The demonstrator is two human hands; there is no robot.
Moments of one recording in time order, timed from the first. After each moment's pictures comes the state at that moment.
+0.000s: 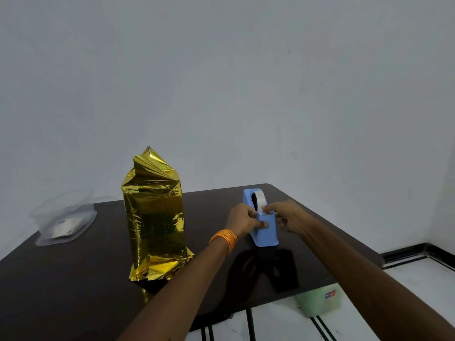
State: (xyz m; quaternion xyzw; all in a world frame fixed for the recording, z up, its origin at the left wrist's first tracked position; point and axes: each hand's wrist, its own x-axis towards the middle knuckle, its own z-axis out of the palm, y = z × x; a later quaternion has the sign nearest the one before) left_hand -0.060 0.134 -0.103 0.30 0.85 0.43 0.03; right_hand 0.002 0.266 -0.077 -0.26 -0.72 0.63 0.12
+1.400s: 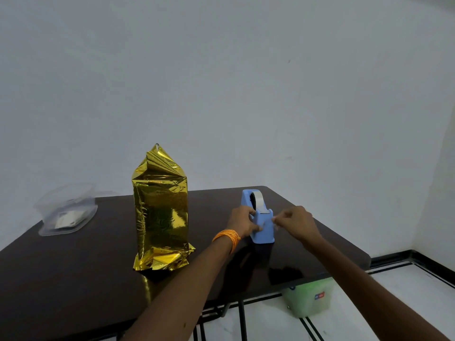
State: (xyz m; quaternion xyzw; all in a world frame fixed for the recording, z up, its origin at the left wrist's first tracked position) left_hand -0.051 0.127 -0.107 0.31 0.87 0.38 0.00; right_hand 0.058 0.262 -0.091 -0.20 -0.89 0.34 0.24
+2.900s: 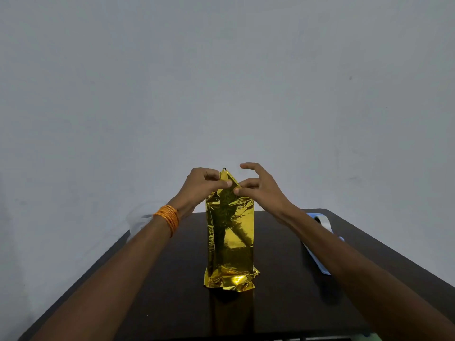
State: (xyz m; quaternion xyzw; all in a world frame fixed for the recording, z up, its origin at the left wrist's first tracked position) left_hand -0.056 -0.125 0.039 0.28 0.79 0.52 -0.16; right_hand -0.026 0.072 0.020 0.22 -0.77 0.56 0.20
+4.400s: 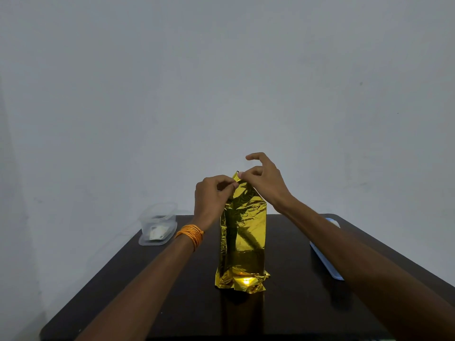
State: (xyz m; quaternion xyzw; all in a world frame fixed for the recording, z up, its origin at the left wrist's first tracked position) left_hand -0.048 -0.117 0.016 0.26 0.74 0.49 -0.38; right_hand -0.032 0.042 0.051 0.18 -0.78 0.52 0.30
